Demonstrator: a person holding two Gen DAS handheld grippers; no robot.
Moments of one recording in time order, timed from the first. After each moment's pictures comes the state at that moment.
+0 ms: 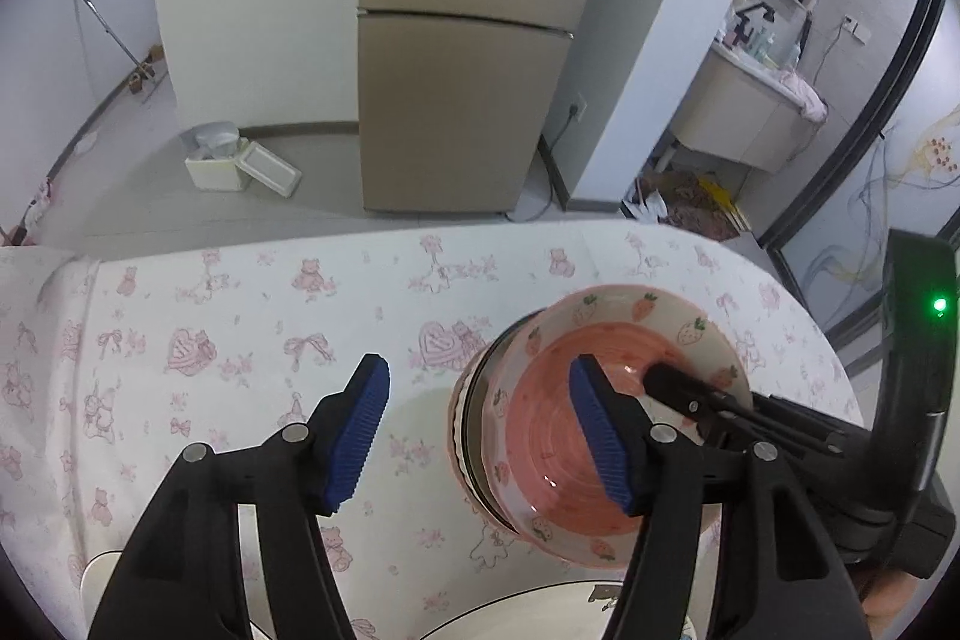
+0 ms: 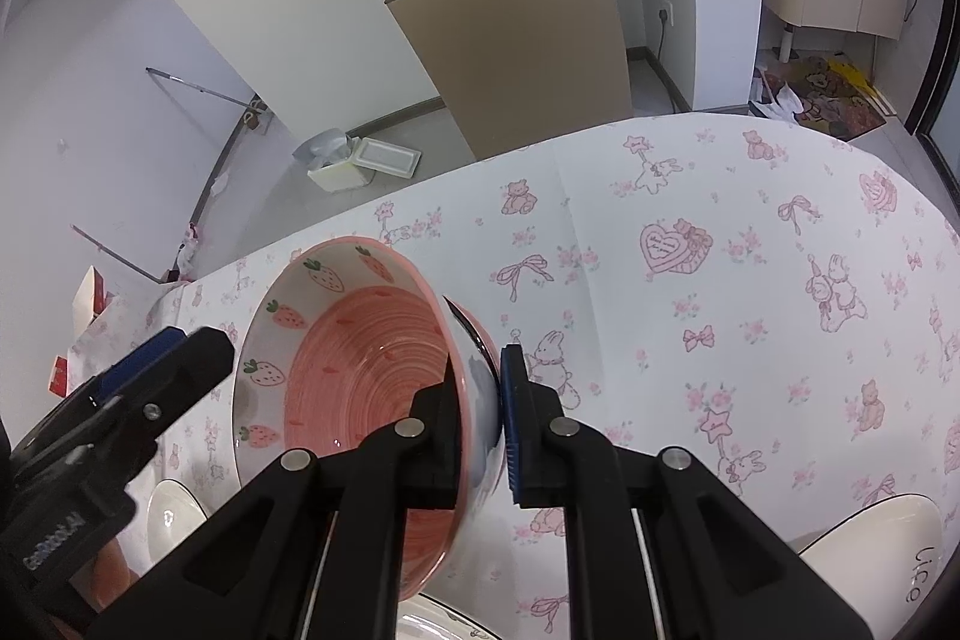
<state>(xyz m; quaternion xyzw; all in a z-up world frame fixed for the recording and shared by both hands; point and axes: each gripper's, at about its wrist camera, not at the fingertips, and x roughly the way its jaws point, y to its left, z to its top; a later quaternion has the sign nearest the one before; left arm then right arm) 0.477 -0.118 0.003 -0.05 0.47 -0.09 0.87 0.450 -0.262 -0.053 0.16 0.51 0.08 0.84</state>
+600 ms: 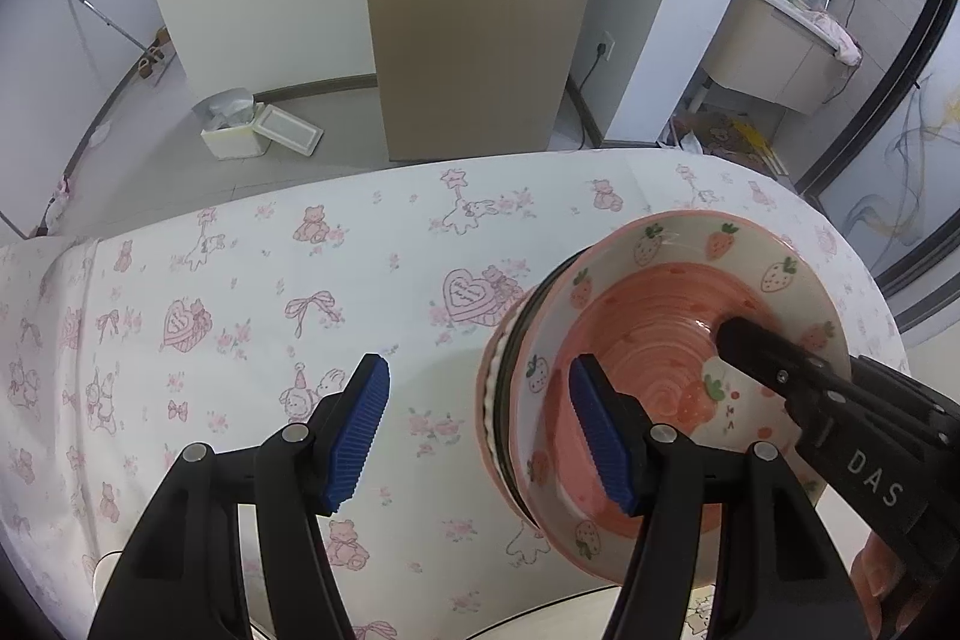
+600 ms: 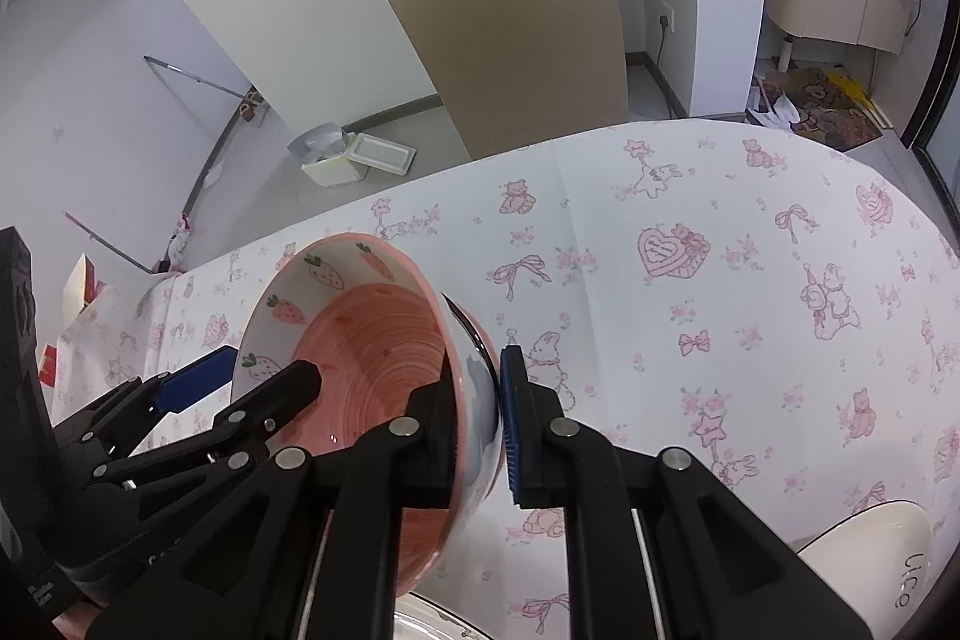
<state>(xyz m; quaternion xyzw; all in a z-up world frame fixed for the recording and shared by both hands) 0.494 -0.126 -0.041 -0.01 0.53 -0.06 0.85 0.448 -0.256 -0.051 0.14 0.52 0.08 0.84</state>
